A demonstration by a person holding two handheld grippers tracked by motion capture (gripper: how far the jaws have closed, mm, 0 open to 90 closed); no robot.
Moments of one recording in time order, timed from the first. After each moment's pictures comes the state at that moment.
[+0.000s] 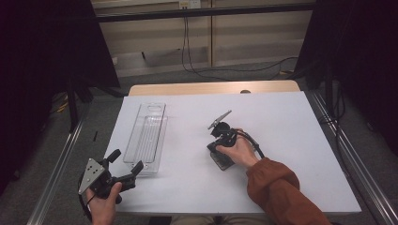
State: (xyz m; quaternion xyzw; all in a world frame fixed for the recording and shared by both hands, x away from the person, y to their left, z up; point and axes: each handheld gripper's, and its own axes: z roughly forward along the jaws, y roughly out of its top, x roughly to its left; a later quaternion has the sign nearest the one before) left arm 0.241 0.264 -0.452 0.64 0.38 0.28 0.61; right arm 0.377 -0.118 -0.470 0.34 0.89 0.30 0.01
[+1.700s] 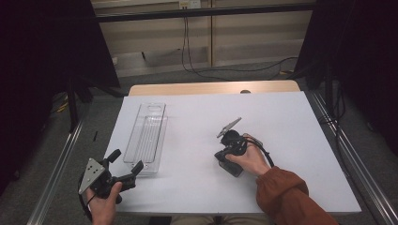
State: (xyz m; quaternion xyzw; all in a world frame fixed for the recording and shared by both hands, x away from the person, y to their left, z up) left arm 0.242 0.263 -0.452 0.64 0.38 0.27 0.61; right arm 0.347 -0.142 -0.469 0.32 0.90 0.30 -0.01
